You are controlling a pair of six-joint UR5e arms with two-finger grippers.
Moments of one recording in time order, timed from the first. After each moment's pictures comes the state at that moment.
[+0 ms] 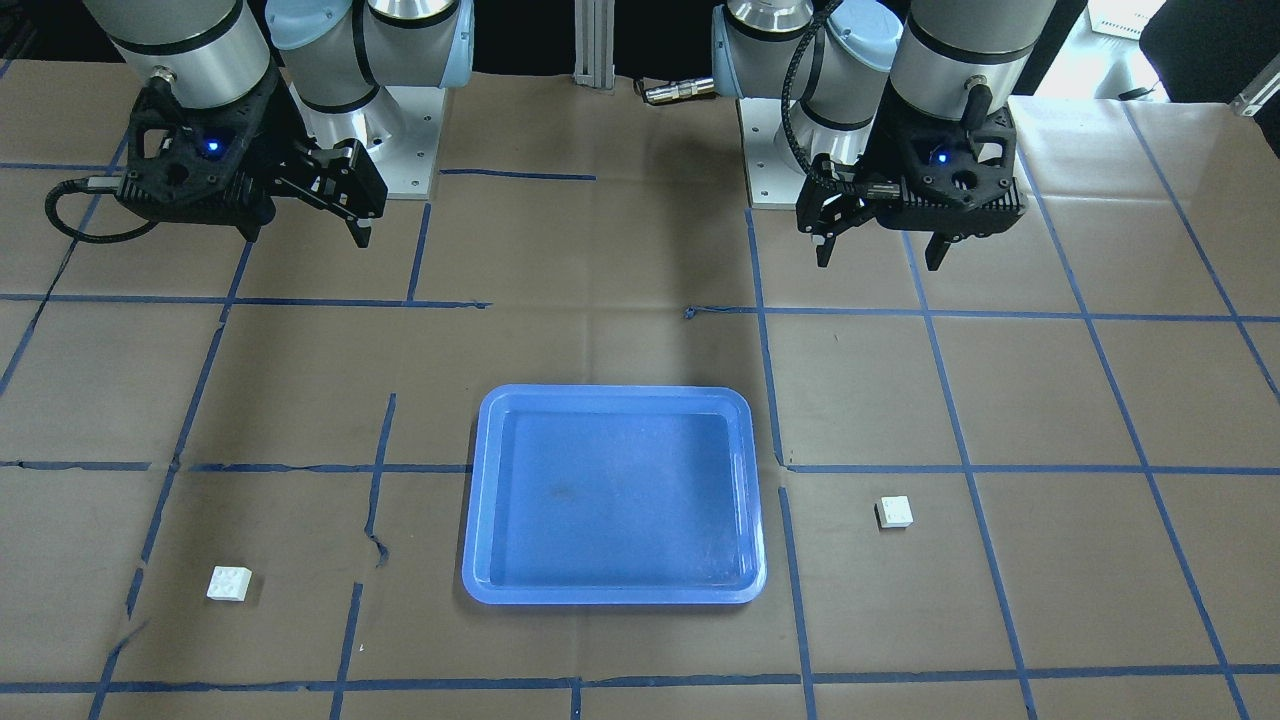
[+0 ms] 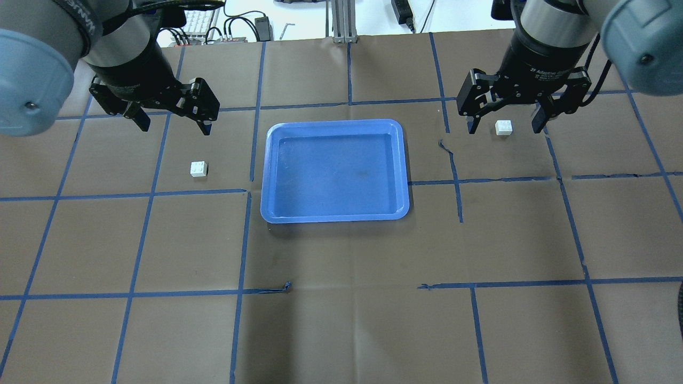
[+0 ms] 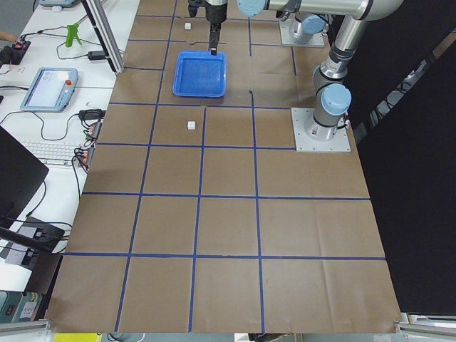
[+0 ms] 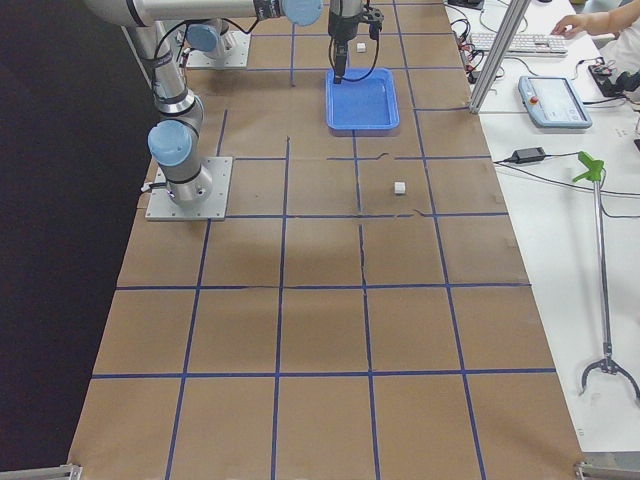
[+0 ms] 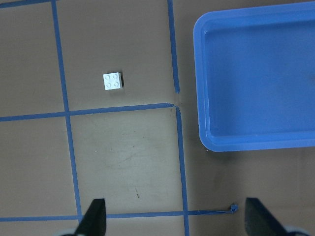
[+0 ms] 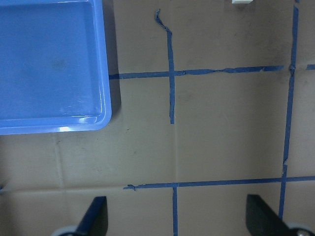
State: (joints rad) left arm -1.60 -1.56 -1.56 -1.54 1.65 0.05; right arm 1.59 -1.57 1.54 -1.49 -1.57 0.06
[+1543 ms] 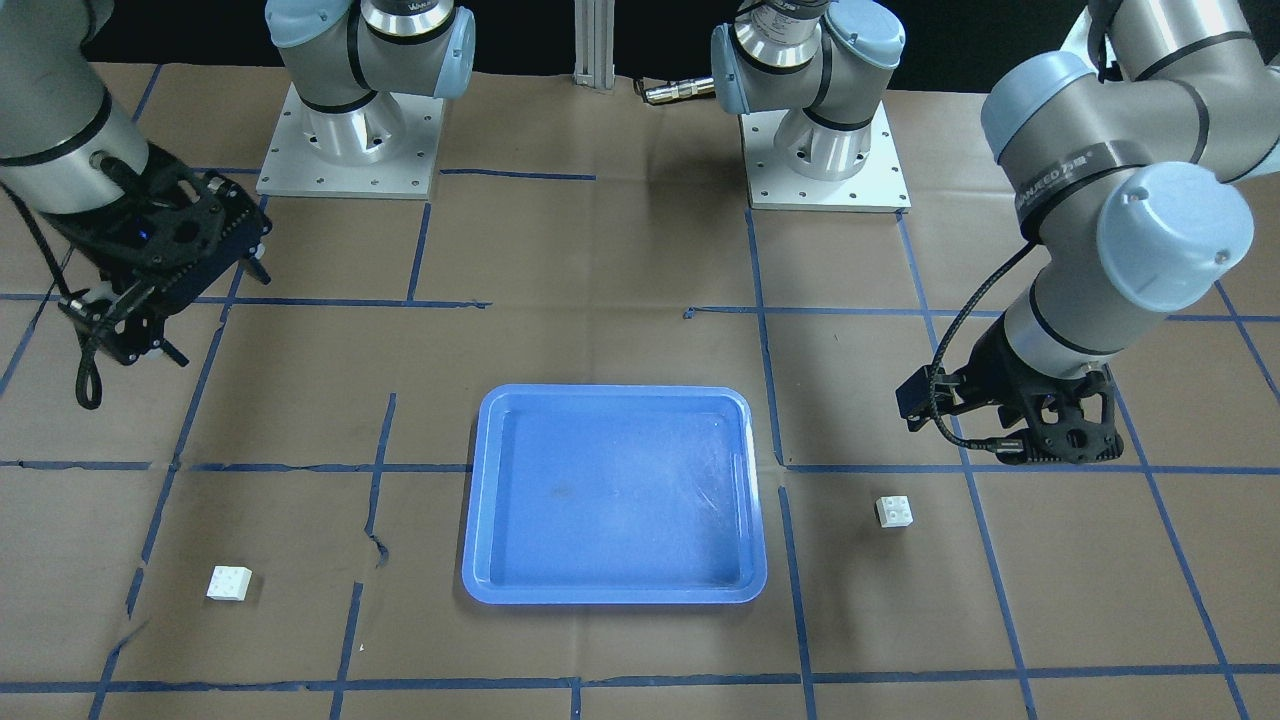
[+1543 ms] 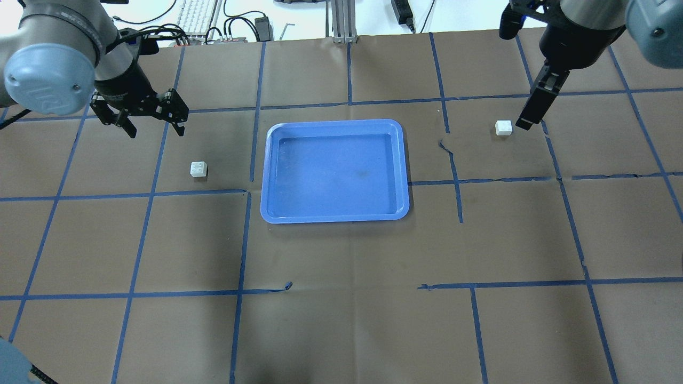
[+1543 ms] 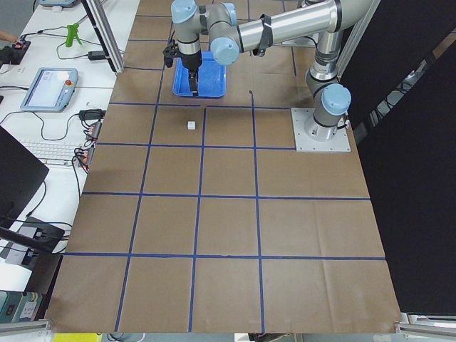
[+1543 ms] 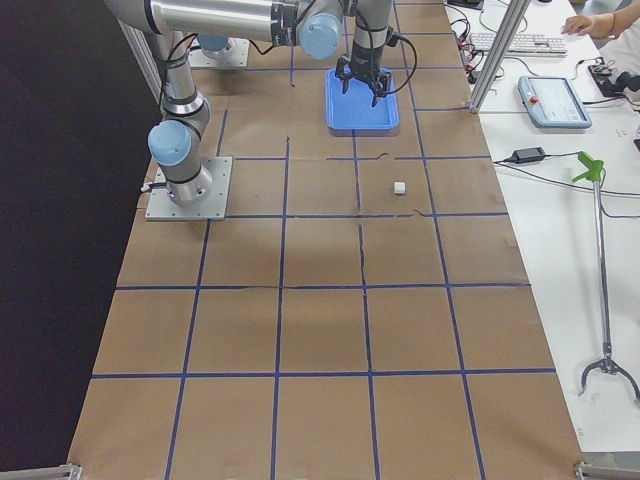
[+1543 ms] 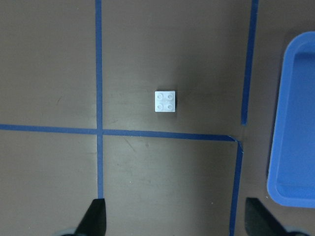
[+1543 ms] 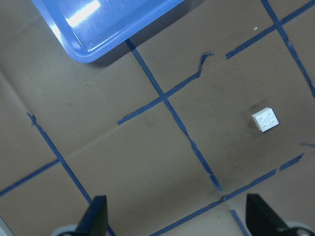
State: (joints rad) left arm -1.39 -1.85 -1.61 -1.31 1.63 0.18; right arm 1.43 -1.45 1.52 -1.62 -1.55 -1.31
